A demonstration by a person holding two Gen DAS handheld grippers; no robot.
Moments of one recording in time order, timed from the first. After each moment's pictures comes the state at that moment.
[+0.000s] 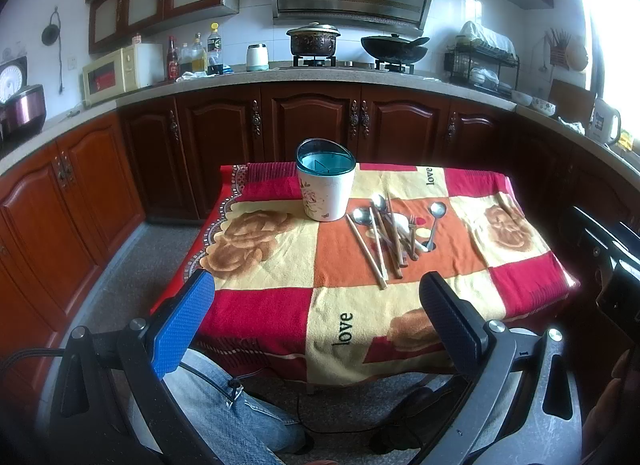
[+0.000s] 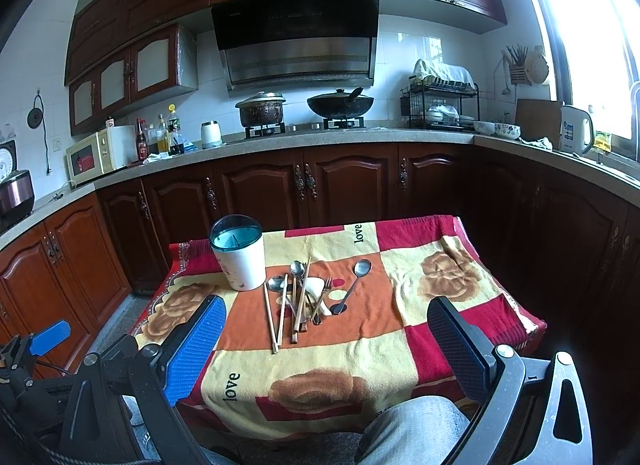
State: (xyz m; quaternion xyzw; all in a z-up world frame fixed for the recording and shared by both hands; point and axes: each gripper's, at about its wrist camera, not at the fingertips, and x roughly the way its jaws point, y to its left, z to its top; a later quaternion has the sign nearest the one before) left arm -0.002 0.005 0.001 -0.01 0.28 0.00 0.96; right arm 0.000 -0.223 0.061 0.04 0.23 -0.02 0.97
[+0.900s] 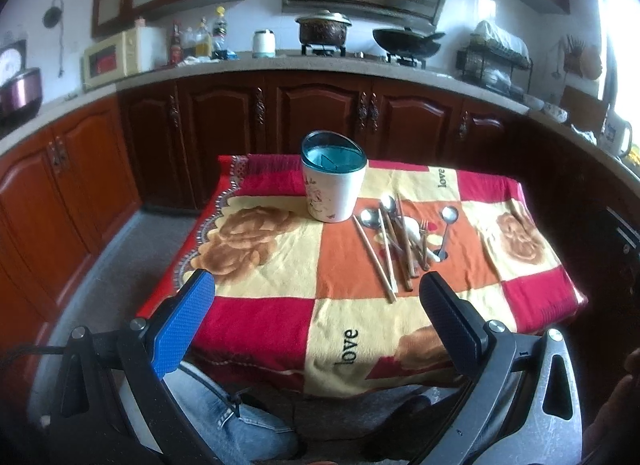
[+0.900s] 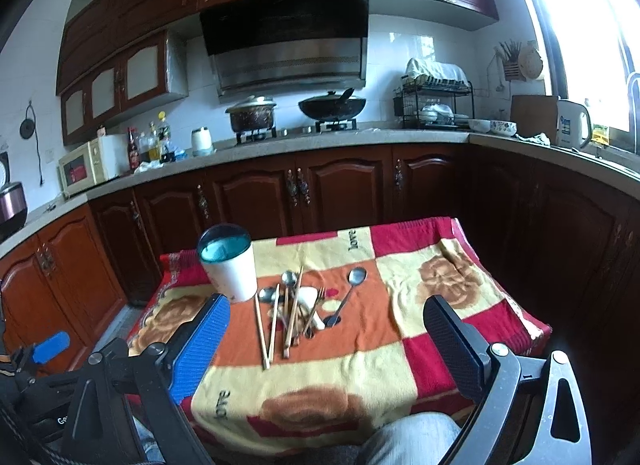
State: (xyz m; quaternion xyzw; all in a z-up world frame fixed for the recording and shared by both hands) left arm 0.053 0.014 -0.010 -0.03 0.30 0.00 0.95; right arm 0.031 -0.240 0.053 0.06 0.22 -0.04 0.97
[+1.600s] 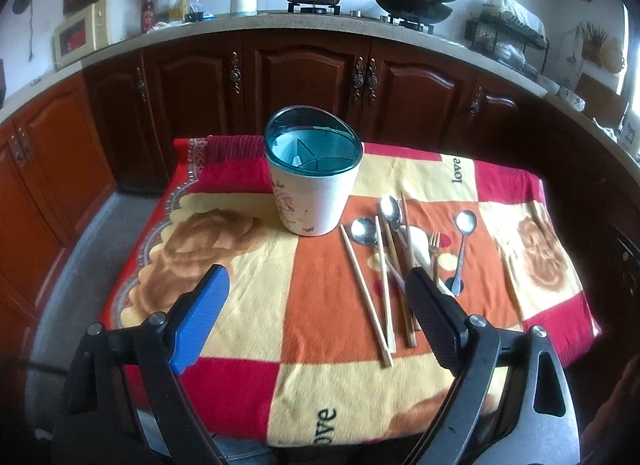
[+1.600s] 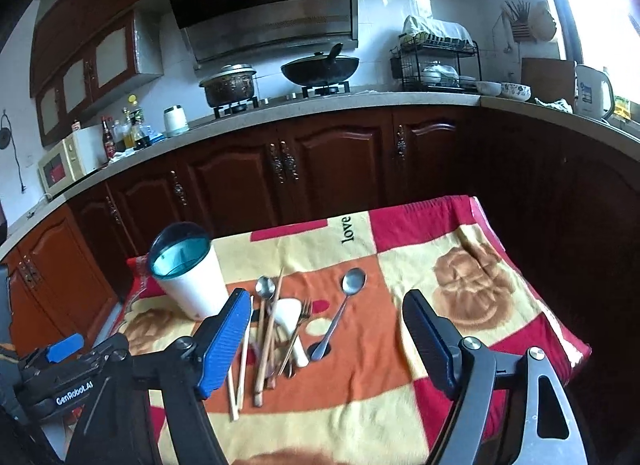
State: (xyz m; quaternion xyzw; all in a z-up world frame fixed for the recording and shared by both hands) left arm 0.196 -0.014 -0.043 -0.04 0.36 -0.01 0.93; right arm 0.180 -0.284 0.014 0.08 0.28 -0.03 0.96
